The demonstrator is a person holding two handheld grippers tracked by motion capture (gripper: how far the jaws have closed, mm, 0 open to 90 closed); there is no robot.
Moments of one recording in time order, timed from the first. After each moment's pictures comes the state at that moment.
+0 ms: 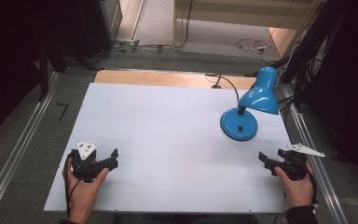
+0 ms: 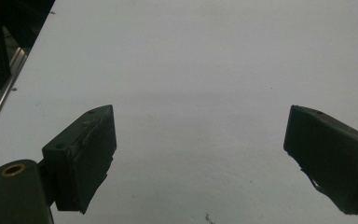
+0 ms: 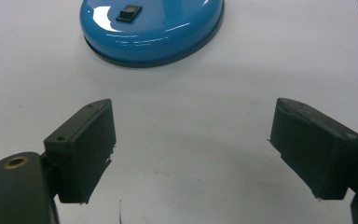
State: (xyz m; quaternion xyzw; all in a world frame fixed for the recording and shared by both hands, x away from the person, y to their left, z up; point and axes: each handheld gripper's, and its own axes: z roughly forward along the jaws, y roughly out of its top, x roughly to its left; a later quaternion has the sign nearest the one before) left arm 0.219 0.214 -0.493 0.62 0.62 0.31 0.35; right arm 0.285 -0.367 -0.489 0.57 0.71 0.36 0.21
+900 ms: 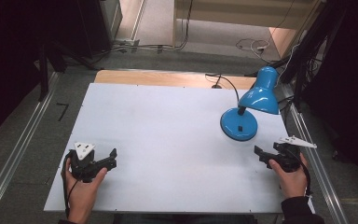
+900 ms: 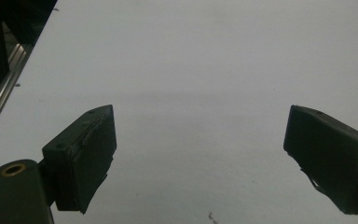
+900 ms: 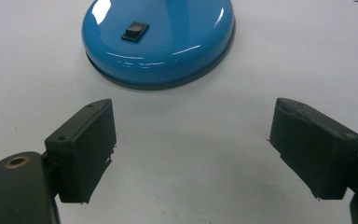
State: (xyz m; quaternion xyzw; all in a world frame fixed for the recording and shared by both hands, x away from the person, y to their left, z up) left arm 0.218 0.218 -0.494 0.62 0.63 0.31 0.36; right arm 0.305 -0.353 -0.484 0.56 0.72 0.36 0.21
